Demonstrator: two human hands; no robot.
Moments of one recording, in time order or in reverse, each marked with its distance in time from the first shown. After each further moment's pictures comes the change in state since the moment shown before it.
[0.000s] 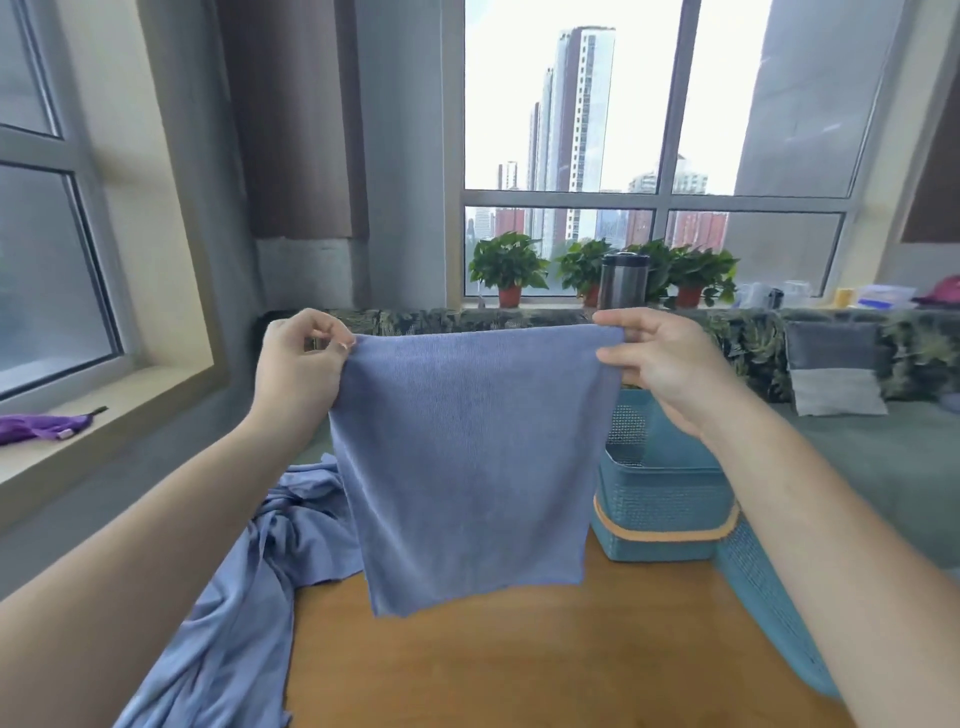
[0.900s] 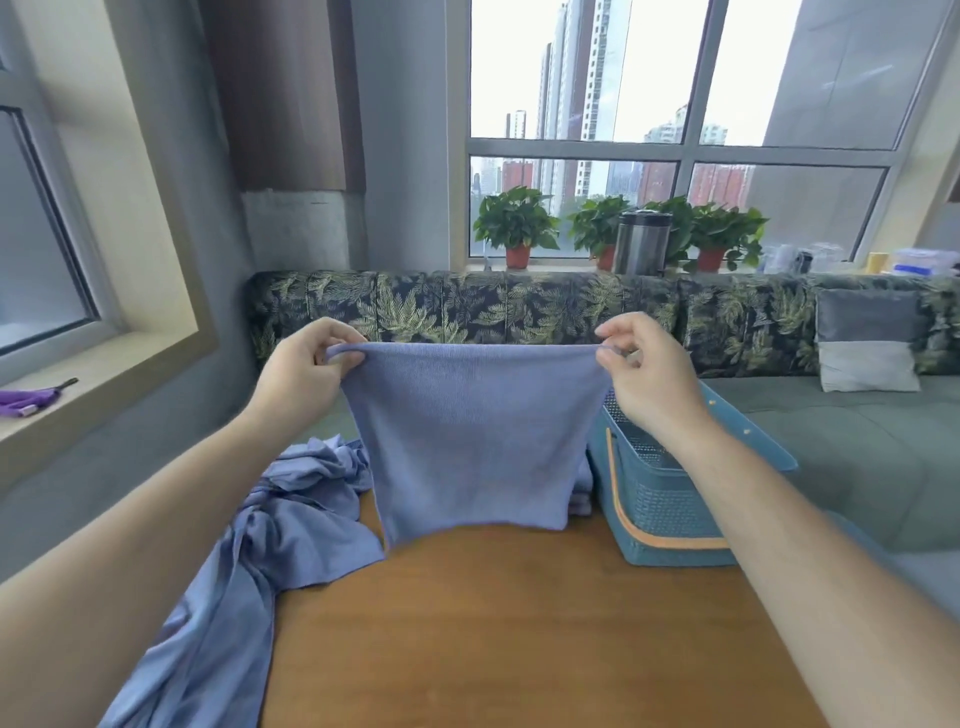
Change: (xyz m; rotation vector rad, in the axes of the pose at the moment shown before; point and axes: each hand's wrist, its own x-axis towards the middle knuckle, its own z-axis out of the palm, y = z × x) left_hand 0.046 -0.082 0.042 0.224 -0.239 0.014; right_hand 0.068 0.093 0.027 -0.496 0.141 -0.191
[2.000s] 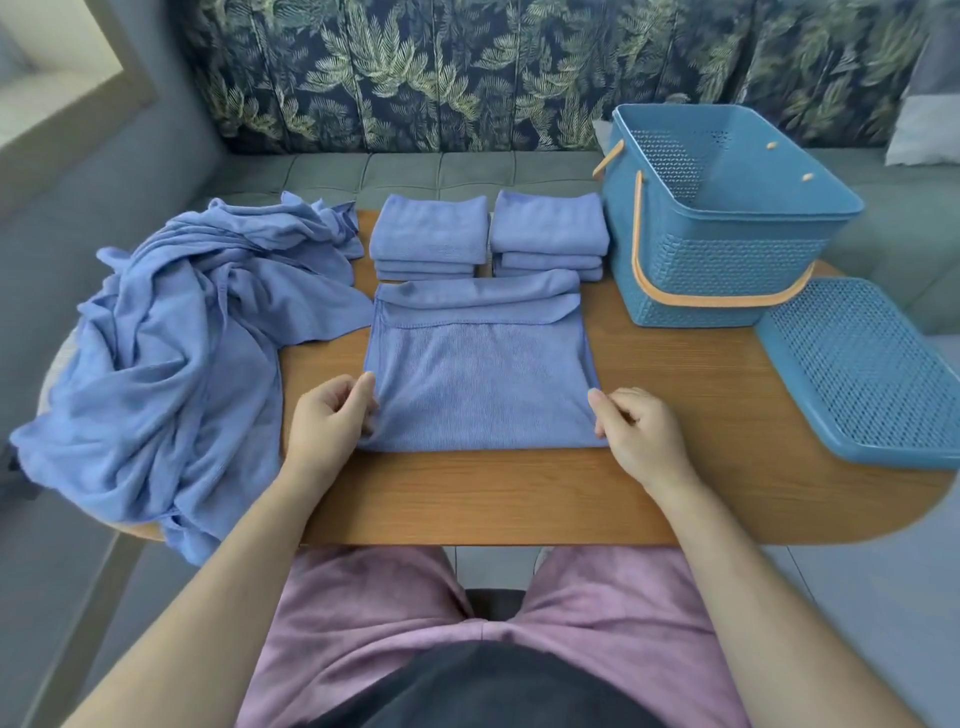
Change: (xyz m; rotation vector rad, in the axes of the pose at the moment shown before) left_hand -0.256 -0.147 0.076 -0.138 -0.181 -0.484; right_hand -0.264 0.161 0.056 -0.023 -0.285 0.192
